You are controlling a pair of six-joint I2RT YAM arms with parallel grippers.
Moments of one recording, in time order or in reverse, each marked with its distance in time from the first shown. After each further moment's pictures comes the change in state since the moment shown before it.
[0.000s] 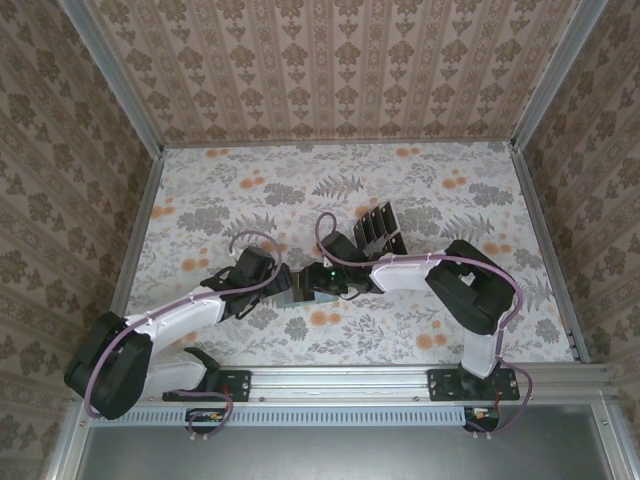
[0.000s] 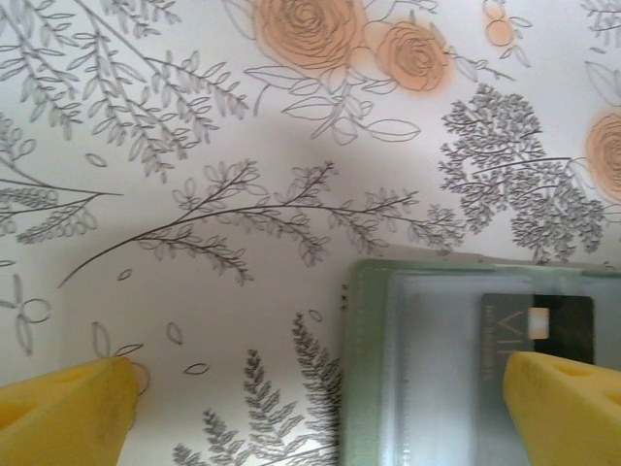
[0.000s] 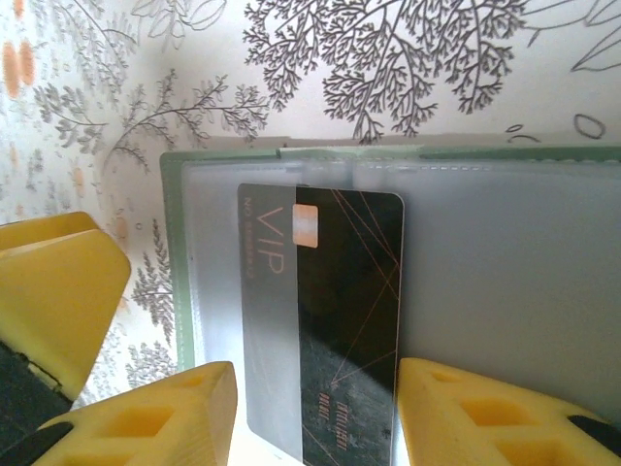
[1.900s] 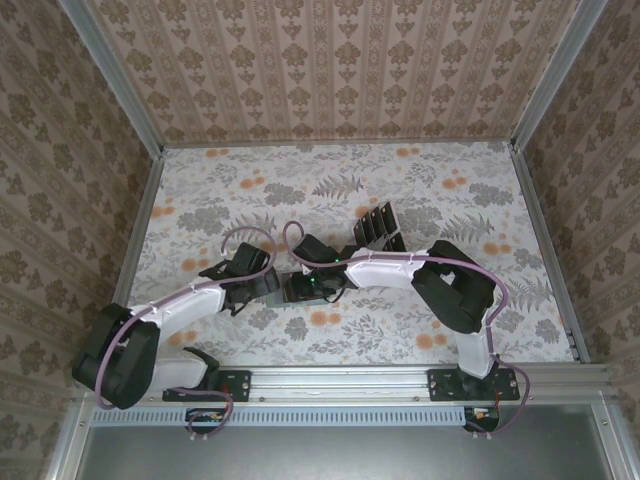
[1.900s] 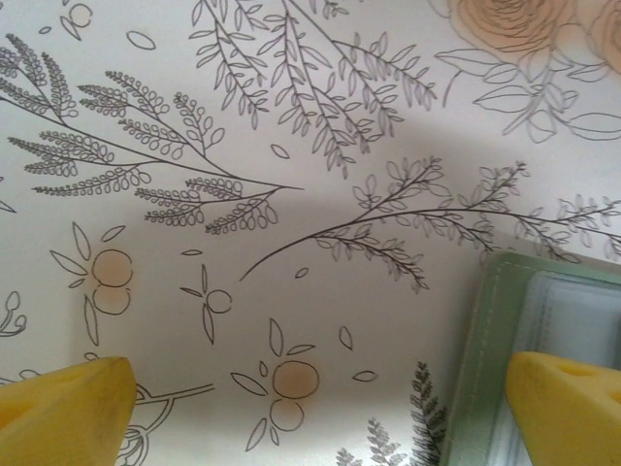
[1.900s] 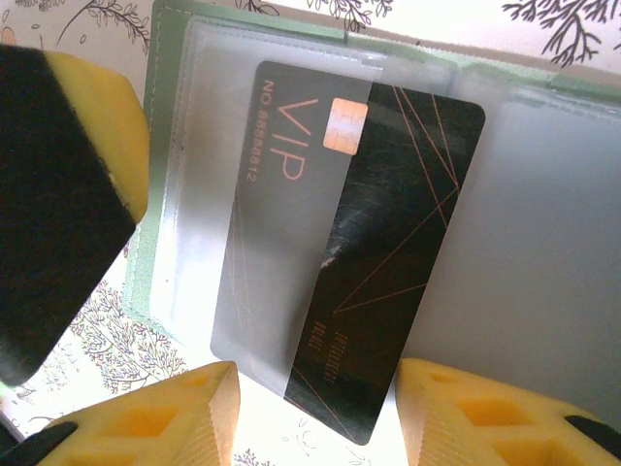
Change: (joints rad) left arm 0.077 0.069 0.052 -0.154 -0.061 0.046; right arm 0.107 0.098 0.252 -0.334 0.058 -0.182
